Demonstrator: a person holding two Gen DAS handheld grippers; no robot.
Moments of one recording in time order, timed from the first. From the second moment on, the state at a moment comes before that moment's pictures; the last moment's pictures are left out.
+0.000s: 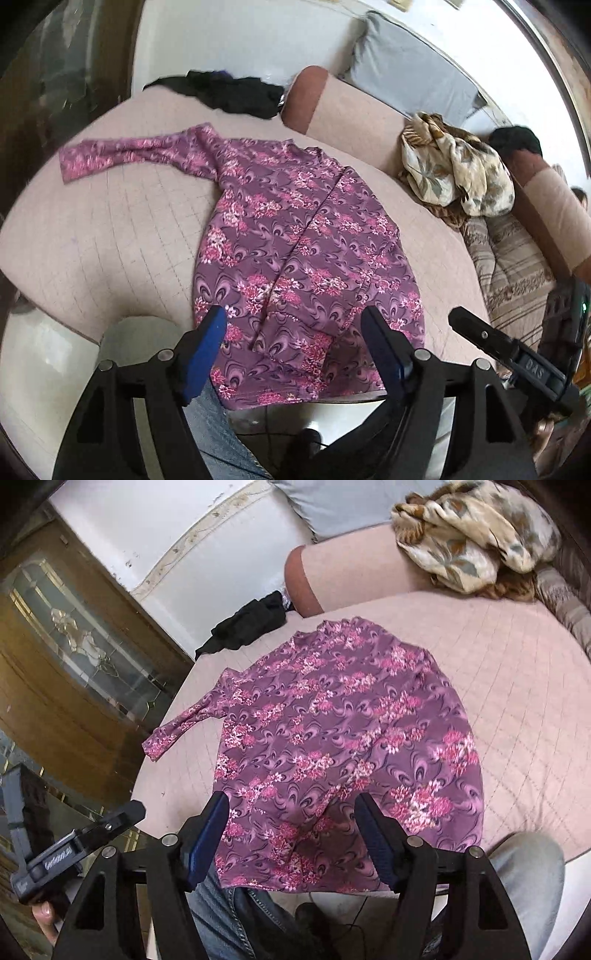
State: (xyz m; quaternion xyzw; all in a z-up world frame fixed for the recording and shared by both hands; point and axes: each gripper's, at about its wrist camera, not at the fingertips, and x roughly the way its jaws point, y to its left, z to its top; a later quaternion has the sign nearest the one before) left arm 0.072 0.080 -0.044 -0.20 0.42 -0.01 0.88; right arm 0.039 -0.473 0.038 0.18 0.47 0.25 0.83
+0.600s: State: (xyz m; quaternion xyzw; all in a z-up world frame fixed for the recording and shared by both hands) left arm 0.097 0.122 -0.071 -0.26 0.43 0.03 0.86; right arm 0.069 -0.429 0.031 0.13 0.51 0.26 0.81
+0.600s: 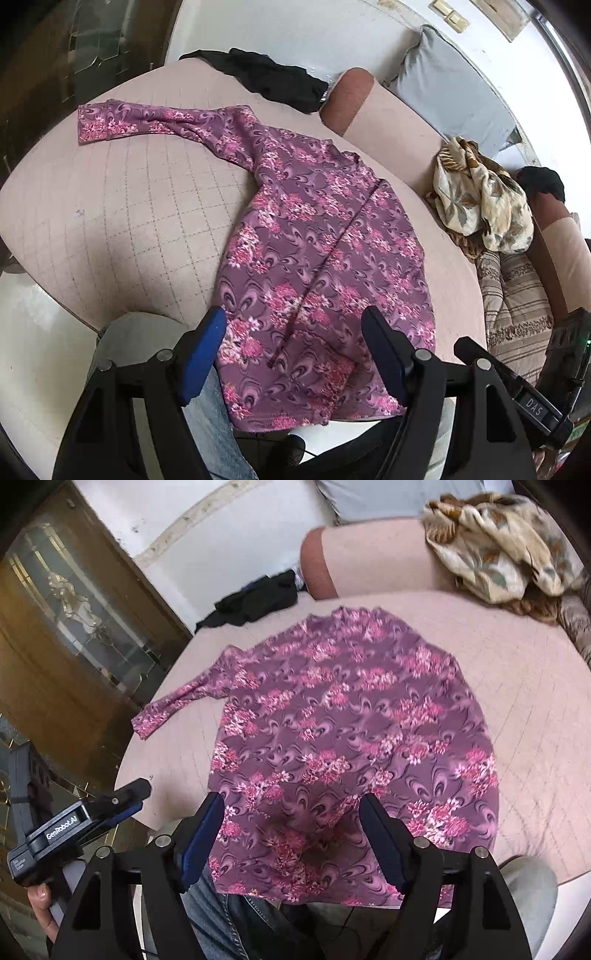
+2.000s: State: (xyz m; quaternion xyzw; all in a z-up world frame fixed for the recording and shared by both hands) left arm 0.145 0.238 -0.112 -0.35 0.42 0.11 0.83; right arm 0.141 -0.336 0.014 0.09 0.52 0.30 0.79
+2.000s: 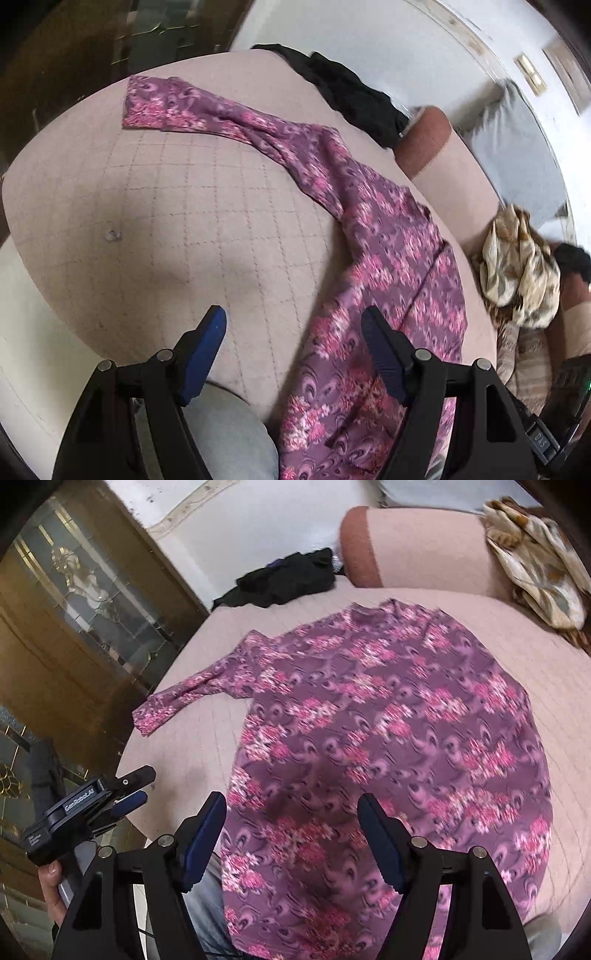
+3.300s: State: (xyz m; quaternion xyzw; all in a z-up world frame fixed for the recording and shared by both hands) left arm 0.190 0.175 0.064 -0.13 0.19 -0.03 0.97; right arm 0.158 -0.367 -0.001 0.15 0.52 0.27 0.79
